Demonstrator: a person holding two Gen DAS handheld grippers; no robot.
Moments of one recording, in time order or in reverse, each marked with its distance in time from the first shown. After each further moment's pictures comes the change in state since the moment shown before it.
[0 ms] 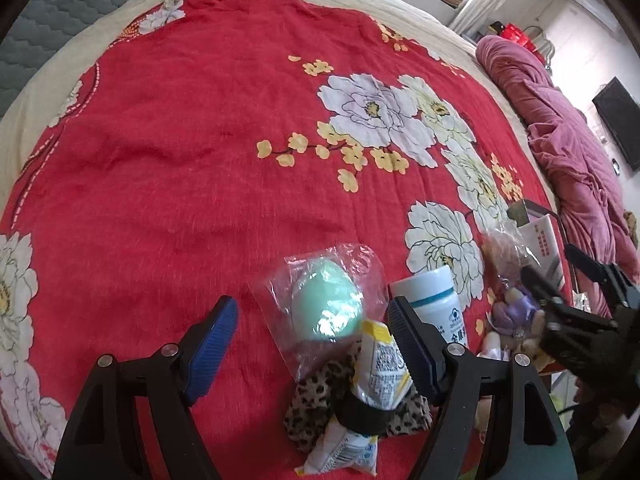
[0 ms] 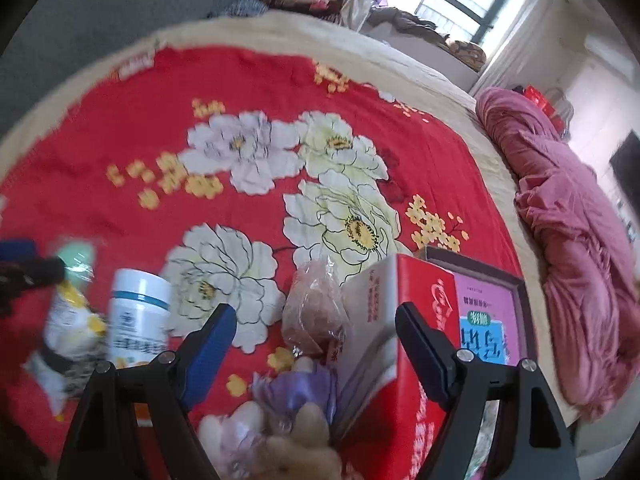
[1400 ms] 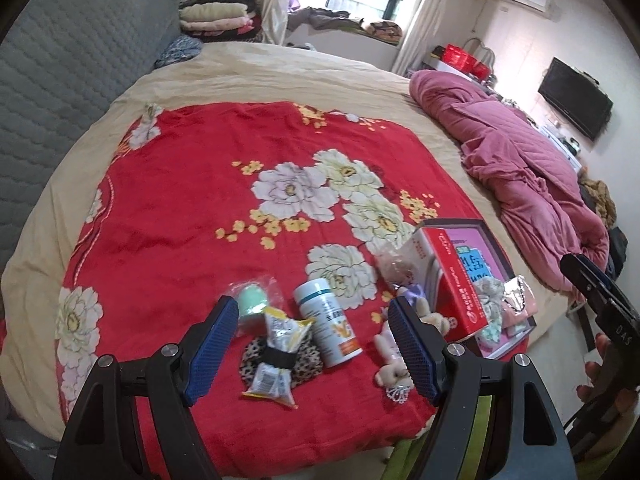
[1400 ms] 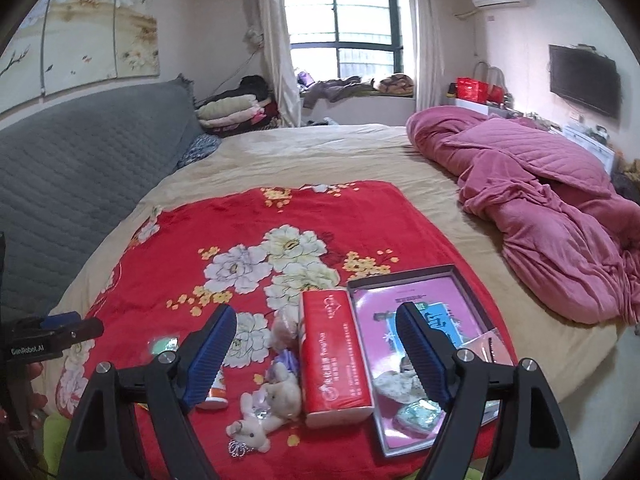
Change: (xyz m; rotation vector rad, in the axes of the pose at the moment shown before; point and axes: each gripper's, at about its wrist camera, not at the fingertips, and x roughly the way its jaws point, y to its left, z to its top) left arm -0.163 -0.080 -0.042 0.175 -0.235 -0.024; right arm -0.194 -0.126 -0.084 0.437 -0.357 0.146
